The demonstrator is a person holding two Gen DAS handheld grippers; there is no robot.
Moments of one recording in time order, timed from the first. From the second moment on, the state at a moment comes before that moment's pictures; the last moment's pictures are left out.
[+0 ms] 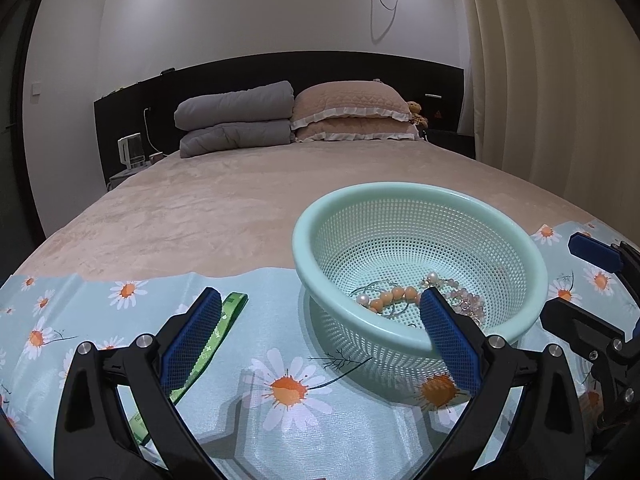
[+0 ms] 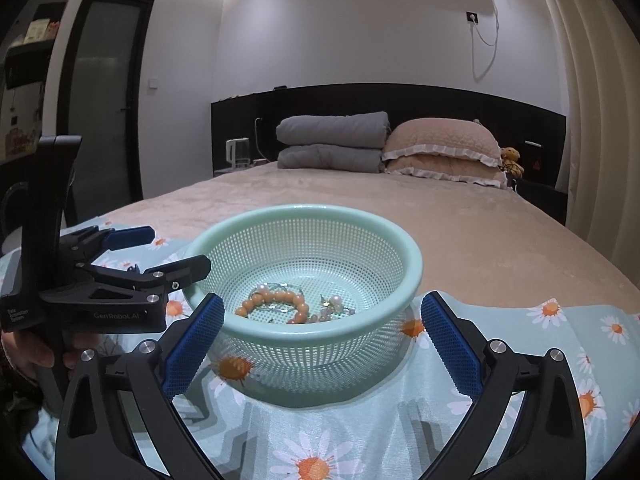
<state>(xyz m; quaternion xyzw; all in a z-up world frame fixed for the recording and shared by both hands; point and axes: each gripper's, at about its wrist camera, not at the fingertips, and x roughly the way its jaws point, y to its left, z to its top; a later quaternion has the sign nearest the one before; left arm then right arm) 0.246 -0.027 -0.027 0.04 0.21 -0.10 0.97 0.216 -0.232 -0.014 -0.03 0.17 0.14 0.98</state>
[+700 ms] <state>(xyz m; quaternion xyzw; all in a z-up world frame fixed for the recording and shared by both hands) 0.246 -0.030 -0.027 0.05 0.21 -0.12 0.97 0.217 -0.232 -0.013 -0.03 0.17 0.14 0.98</state>
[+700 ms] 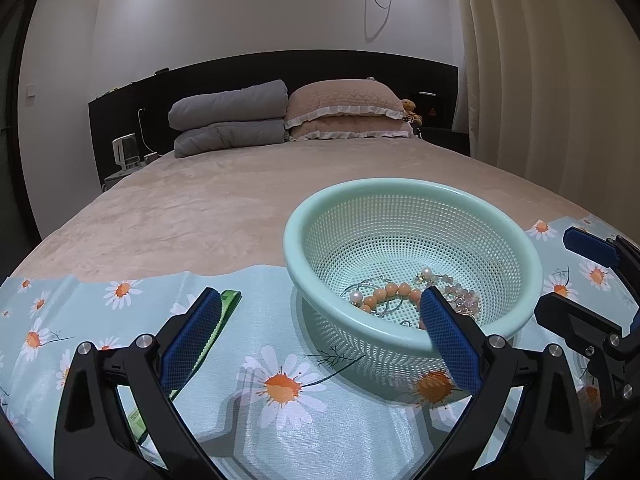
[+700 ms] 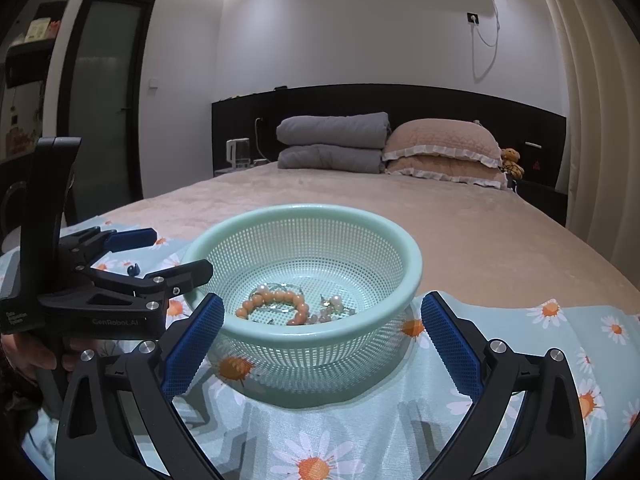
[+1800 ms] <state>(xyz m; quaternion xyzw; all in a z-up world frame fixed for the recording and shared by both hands) 0.245 -0.032 -0.030 0.05 0.21 -0.11 0.97 0.218 -0.229 -0.011 -0.04 0.17 0.13 0.98</state>
